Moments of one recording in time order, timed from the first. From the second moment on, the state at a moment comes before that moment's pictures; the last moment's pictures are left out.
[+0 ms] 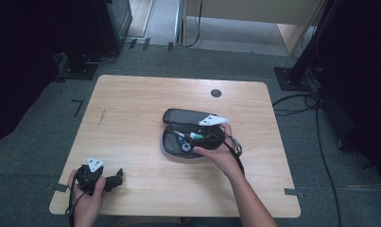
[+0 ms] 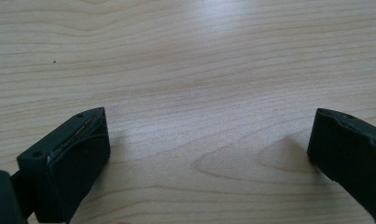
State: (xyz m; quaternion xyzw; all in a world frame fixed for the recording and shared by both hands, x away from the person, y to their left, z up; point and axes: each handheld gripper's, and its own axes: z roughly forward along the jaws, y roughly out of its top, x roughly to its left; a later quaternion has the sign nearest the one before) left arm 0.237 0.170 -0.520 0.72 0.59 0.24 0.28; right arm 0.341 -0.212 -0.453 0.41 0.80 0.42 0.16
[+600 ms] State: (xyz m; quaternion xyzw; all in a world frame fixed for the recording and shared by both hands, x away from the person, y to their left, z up) left arm 0.236 0.170 -0.519 0.72 0.59 0.24 0.28; right arm 0.289 -0.311 -0.456 0.49 0.75 0.41 0.18
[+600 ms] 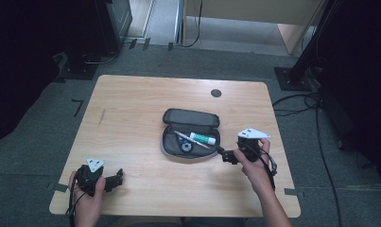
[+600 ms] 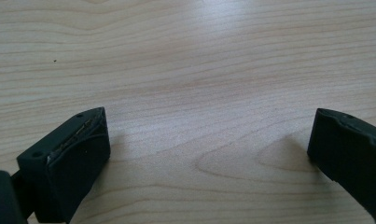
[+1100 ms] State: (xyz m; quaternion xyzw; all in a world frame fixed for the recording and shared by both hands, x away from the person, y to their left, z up) left arm 0.236 0.170 -0.520 0.71 0.59 0.24 0.28; right arm 0.261 -0.368 -0.483 0.53 0.73 0.38 0.20
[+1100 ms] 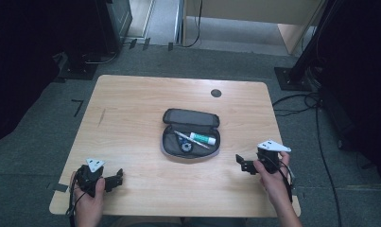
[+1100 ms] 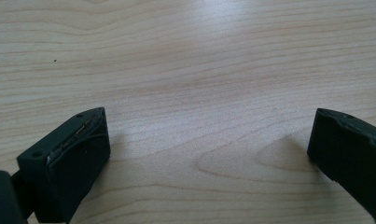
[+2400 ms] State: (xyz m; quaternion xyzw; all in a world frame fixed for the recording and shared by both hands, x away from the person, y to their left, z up) left arm 0.235 0.168 -0.520 0.71 0.60 0.24 0.28; right arm 0.206 -0.451 -0.527 0.57 0.73 0.31 0.22
